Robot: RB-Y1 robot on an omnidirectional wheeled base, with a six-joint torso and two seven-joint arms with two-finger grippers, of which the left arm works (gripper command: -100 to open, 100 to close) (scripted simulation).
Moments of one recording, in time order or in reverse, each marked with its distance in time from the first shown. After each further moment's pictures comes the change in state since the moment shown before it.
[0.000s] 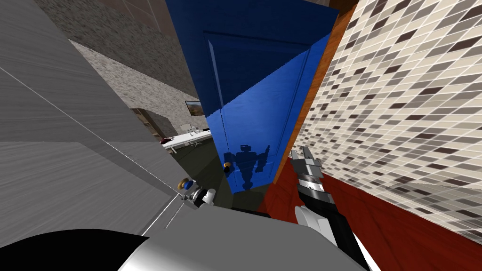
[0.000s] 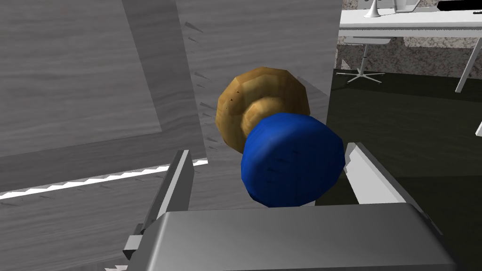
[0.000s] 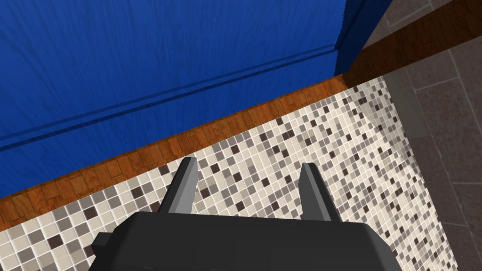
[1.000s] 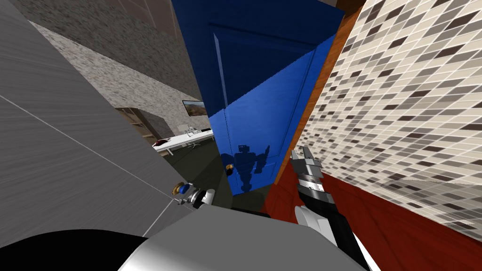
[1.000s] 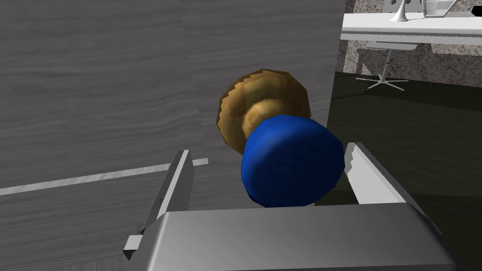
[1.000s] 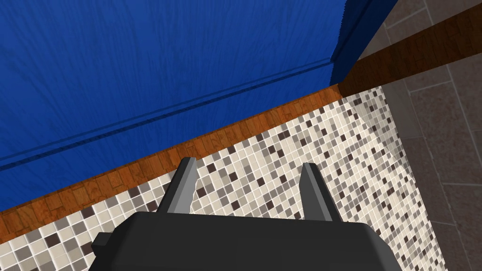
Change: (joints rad) arm 0.015 -0.008 0.003 -0.031 0.086 -0.057 -0.038
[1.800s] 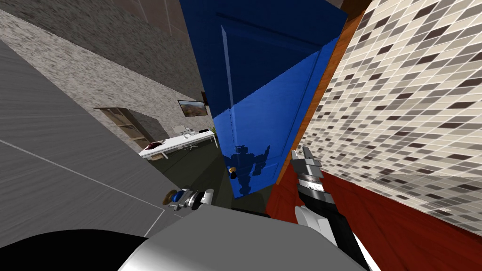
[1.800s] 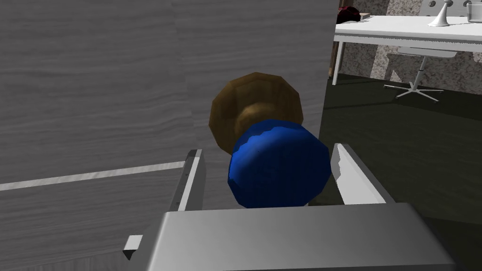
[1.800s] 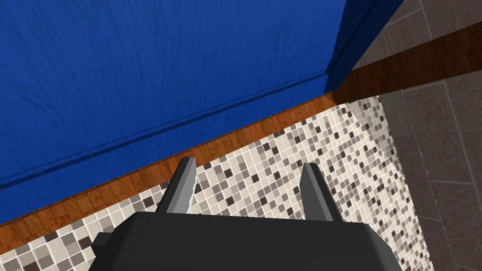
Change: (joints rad) arm 0.001 0.007 0.006 -0.005 0.119 -0.079 -0.041
